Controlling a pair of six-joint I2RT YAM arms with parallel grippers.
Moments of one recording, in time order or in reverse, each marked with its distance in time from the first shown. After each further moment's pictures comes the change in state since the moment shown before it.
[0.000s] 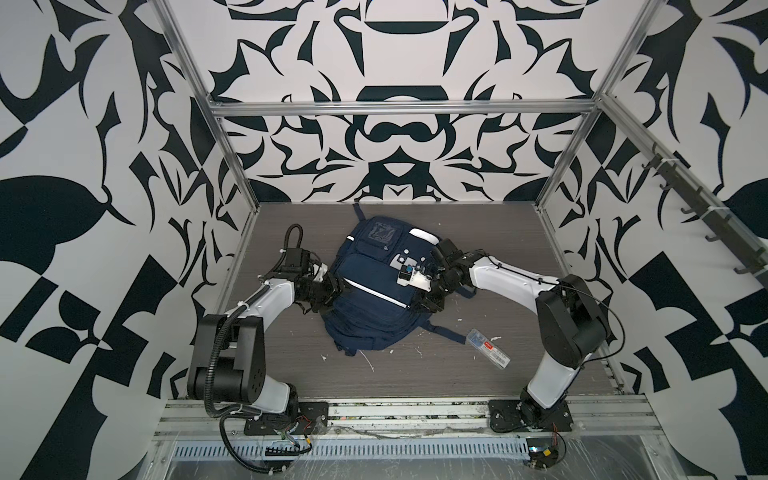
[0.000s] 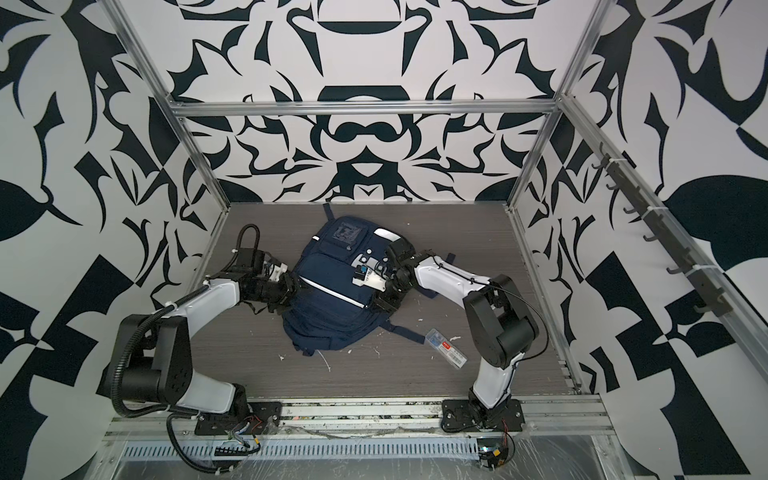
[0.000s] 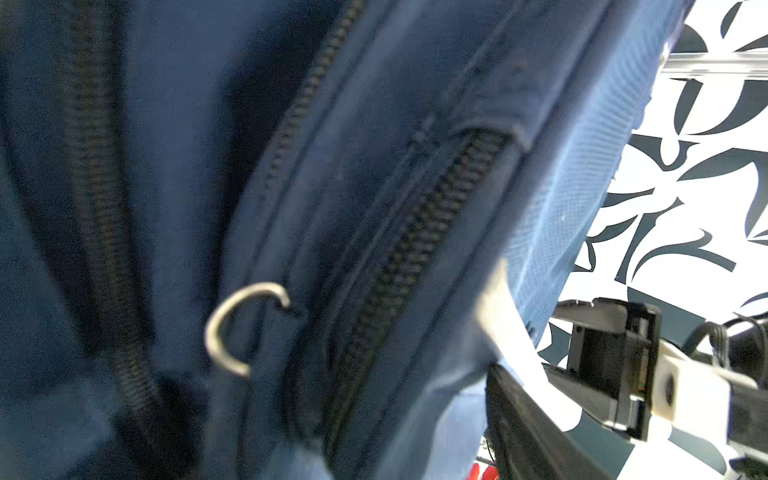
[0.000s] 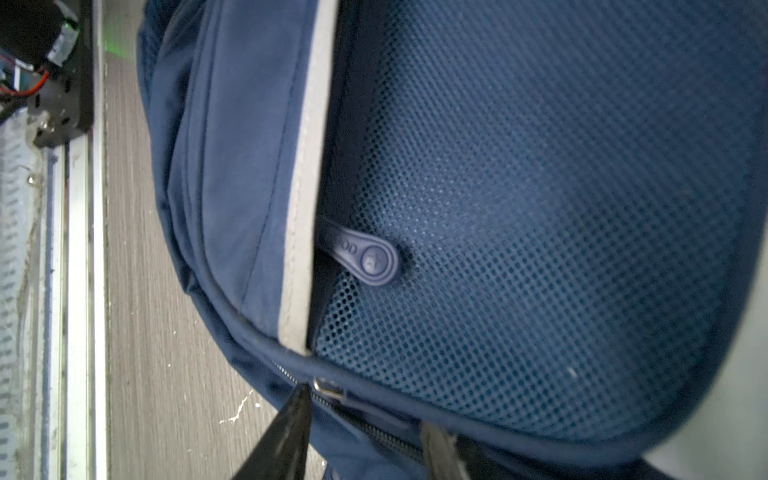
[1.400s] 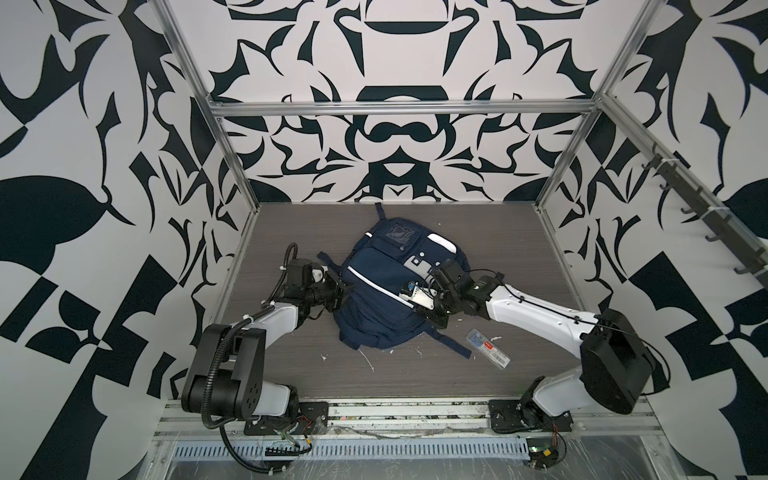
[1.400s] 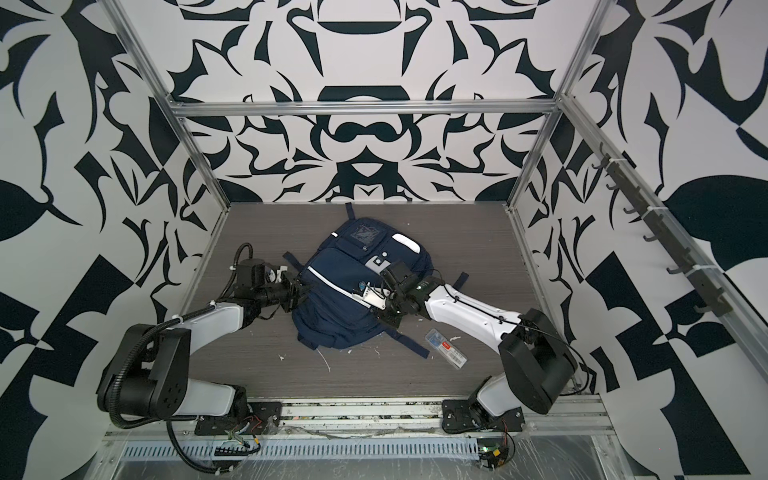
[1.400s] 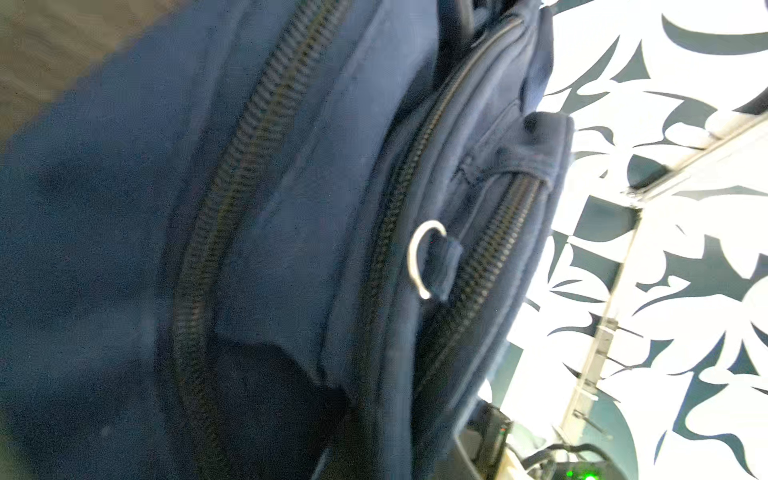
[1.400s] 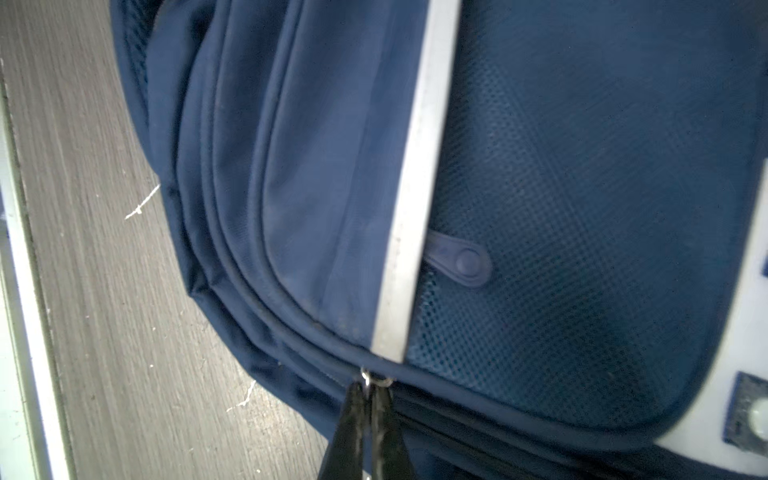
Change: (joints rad) left arm -0.064 -0.074 -0.265 0.736 0.039 -0.698; right arm 0.170 -0.269 -0.223 0.147 0.318 0.166
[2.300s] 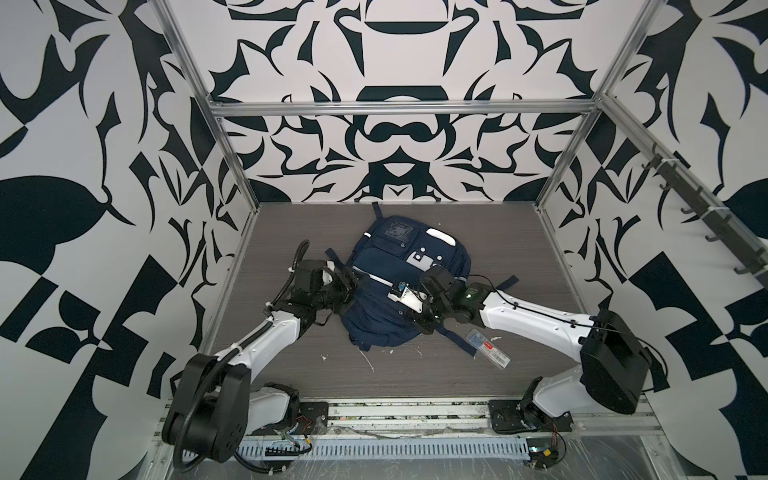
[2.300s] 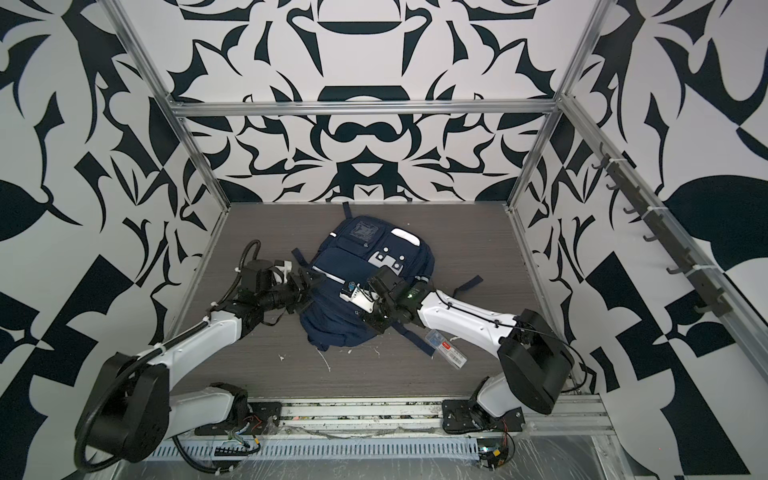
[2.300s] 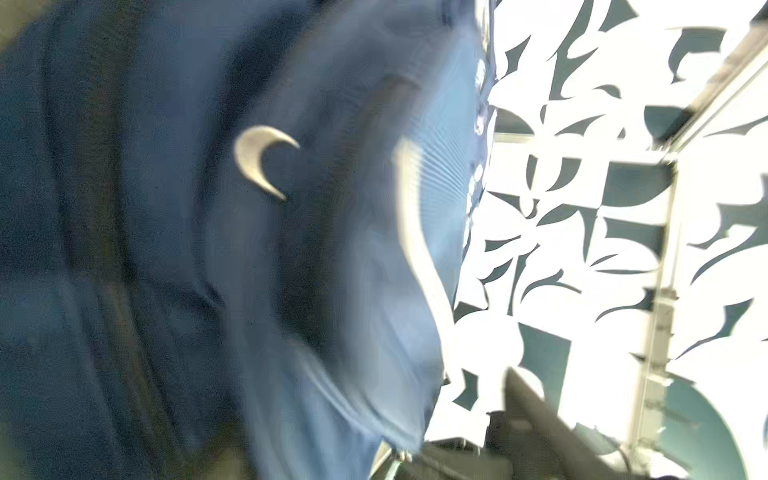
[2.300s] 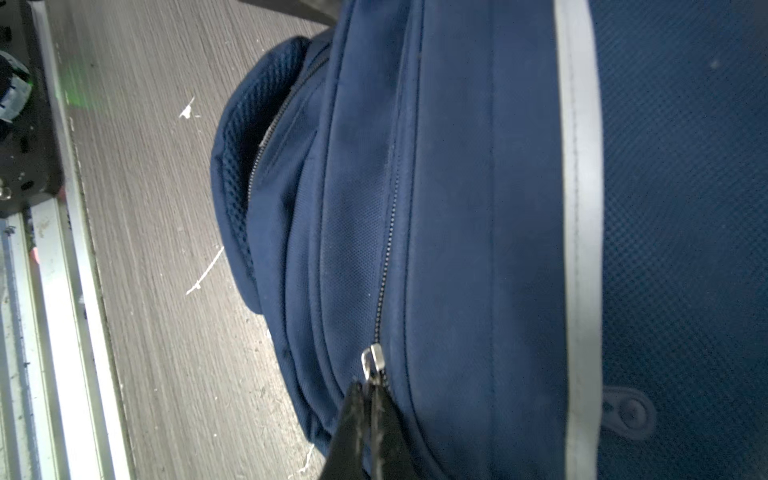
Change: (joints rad) left arm -0.139 -0.214 0.074 -0.322 -0.203 0.248; right arm 0.085 0.002 0.003 0.108 0.008 0.209
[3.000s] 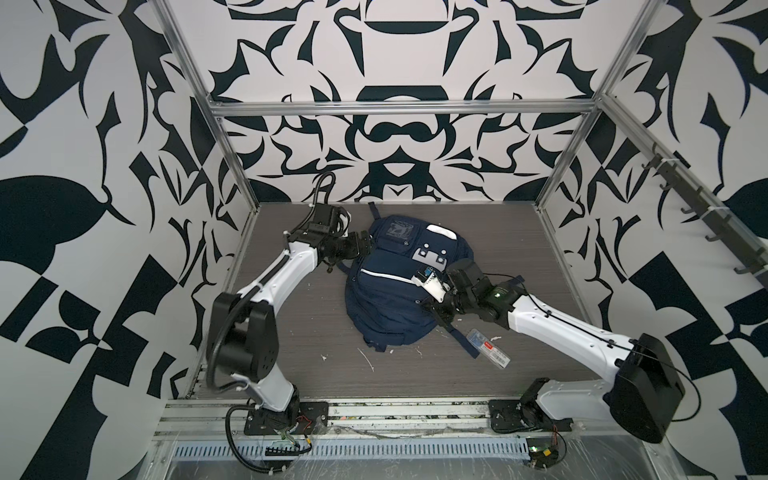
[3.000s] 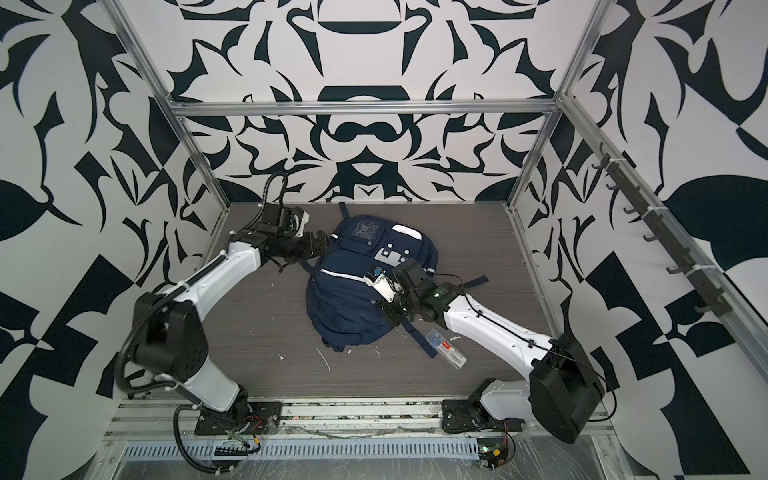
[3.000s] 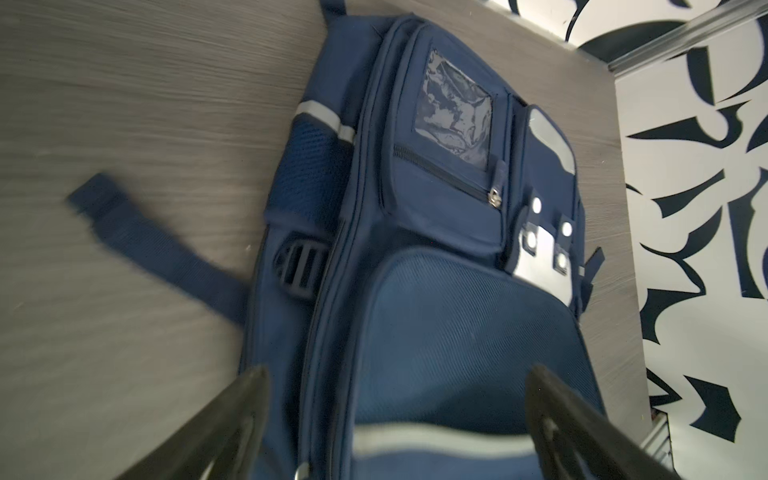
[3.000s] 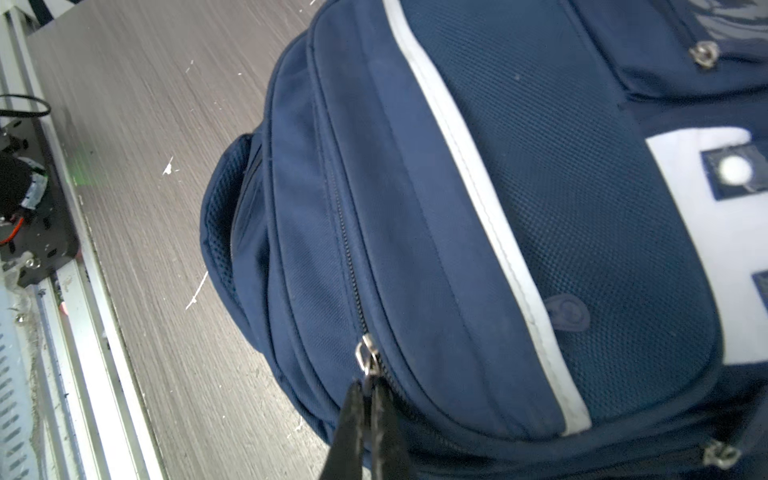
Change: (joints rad) left arm 0.003 0.544 0.765 -0.499 -0.159 0.676; right arm -0.149 -0.181 -0.073 -0.055 -0.023 0.130
